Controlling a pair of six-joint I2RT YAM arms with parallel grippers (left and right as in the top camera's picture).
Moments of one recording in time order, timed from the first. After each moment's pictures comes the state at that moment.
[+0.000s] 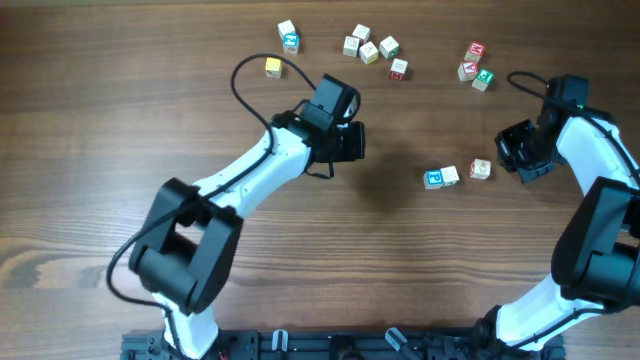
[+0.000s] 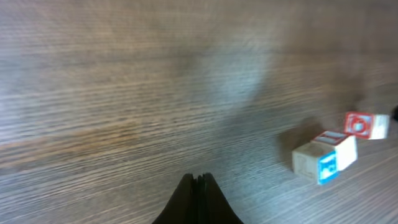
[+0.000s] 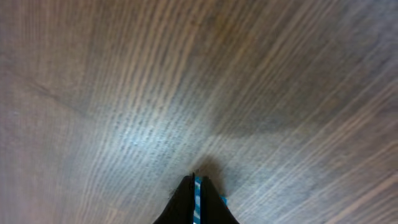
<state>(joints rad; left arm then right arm) -0.58 1.94 1.32 -0.44 0.24 -0.58 -0.28 1.85 1.19 -0.77 -0.12 0.86</state>
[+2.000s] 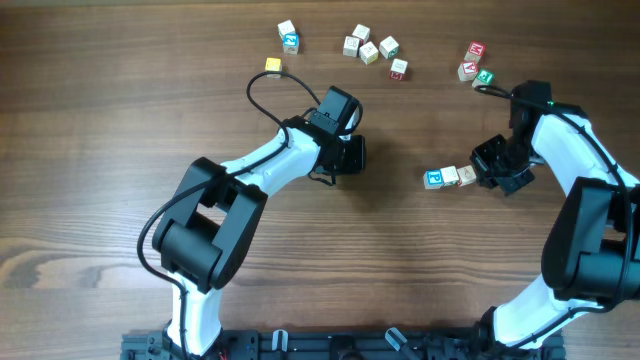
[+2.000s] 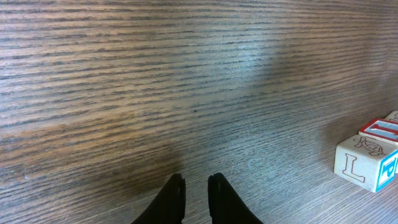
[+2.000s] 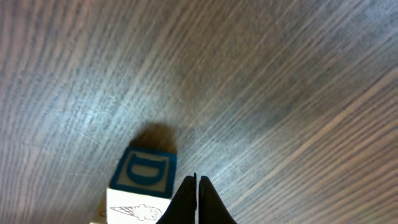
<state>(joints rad) -0.58 2.06 1.32 -0.43 0.31 -0.58 -0.16 1.85 1.18 -0.95 -0.09 0.85</state>
